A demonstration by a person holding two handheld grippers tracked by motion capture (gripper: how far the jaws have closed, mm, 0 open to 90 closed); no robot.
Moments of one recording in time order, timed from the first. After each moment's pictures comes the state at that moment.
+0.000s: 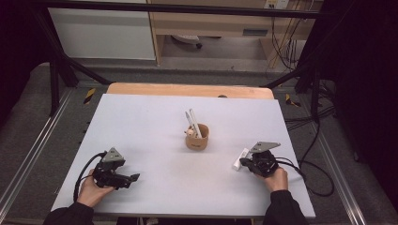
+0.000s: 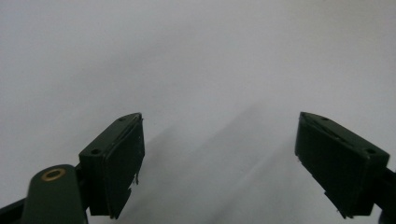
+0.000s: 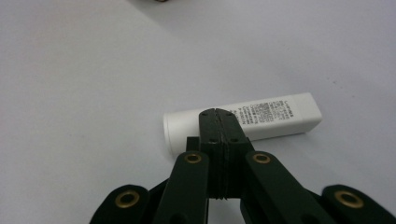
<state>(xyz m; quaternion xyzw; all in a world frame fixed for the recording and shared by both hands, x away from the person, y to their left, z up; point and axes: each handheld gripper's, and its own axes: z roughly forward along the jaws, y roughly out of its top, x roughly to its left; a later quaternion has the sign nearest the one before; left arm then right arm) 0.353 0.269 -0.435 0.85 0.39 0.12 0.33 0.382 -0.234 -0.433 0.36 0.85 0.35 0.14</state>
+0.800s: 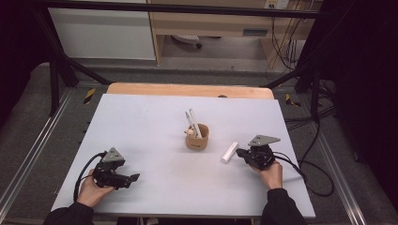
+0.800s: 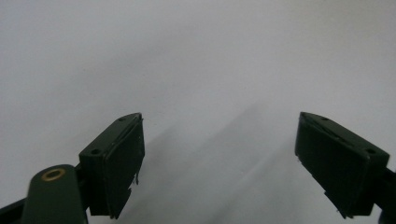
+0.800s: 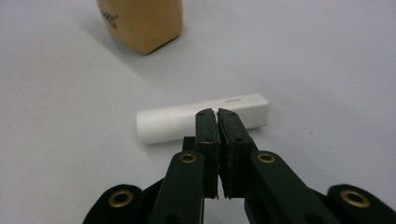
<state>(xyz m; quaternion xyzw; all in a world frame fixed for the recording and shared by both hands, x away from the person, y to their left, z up) 0.353 0.269 -0.435 0.85 0.39 0.13 0.33 0.402 -0.228 -0.428 0.37 0.82 0.39 0.17</state>
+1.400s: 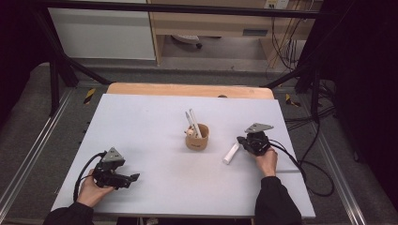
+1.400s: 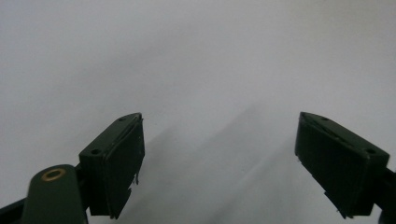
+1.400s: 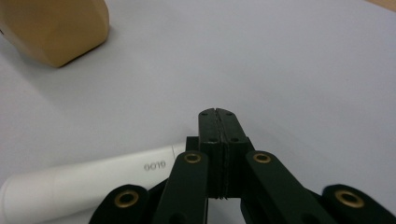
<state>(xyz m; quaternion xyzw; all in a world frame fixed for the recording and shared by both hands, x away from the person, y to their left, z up) 0.353 0.269 -0.435 0.85 0.39 0.12 0.33 0.454 -0.228 -0.443 0.39 0.82 0.36 0.20</state>
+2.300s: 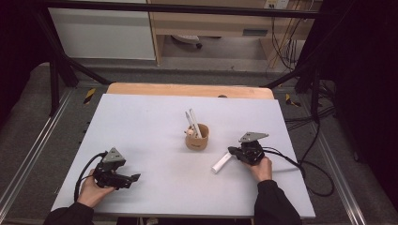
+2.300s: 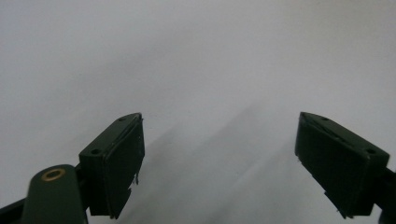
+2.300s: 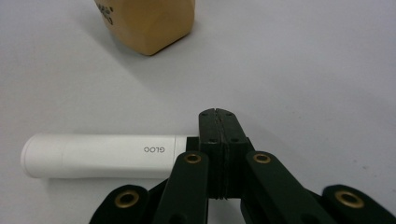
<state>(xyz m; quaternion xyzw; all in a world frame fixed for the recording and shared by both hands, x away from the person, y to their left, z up) 0.352 0.266 -0.434 0.85 0.39 0.13 0.34 0.424 -0.208 -0.450 0.36 0.83 0.40 0.14</state>
